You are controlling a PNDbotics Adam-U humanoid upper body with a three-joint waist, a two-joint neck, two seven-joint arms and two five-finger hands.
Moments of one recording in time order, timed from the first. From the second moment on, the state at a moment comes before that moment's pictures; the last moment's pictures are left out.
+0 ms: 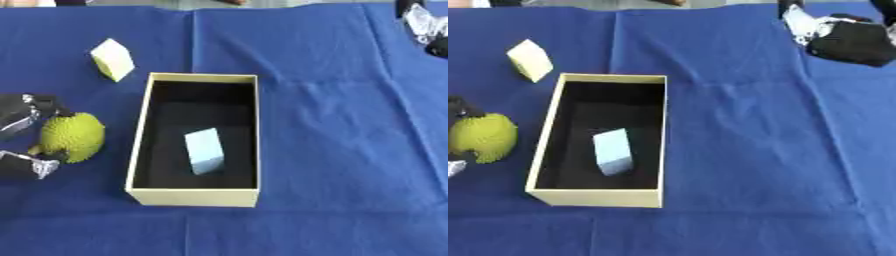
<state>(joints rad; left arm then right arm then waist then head) -0.53 0.89 -0.33 -1.79 -0.69 0.14 -0.50 -0.55 -0.90 0.07 -1.99 0.27 0.06 0.05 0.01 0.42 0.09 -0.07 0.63</state>
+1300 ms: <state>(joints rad) -0.55 0.87 -0.25 -1.98 -0.79 0.13 -0.41 -0.50 -0.88 0.05 -1.99 0.20 0.09 0.01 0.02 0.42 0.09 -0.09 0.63</state>
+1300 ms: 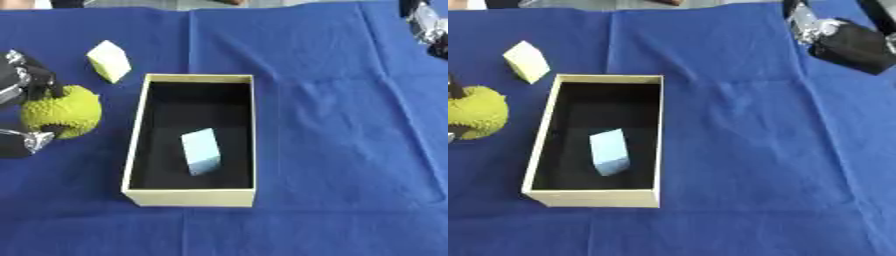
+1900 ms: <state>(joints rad) -0.66 0.81 -0.31 -1.98 -0.72 0.05 -0.32 -0.52 -0.87 0.05 -1.99 0.20 0.10 0.02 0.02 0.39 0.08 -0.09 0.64</state>
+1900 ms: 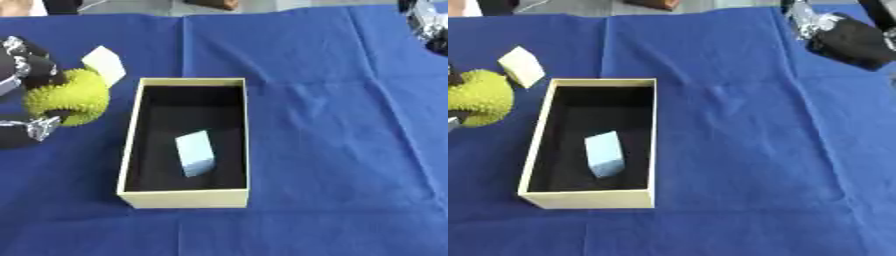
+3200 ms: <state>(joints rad) -0.84 0.52 -0.47 -1.89 -0.70 0.12 -0.50 -0.51 -0.86 0.04 -1.99 0.20 0.11 0.01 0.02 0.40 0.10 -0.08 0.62</state>
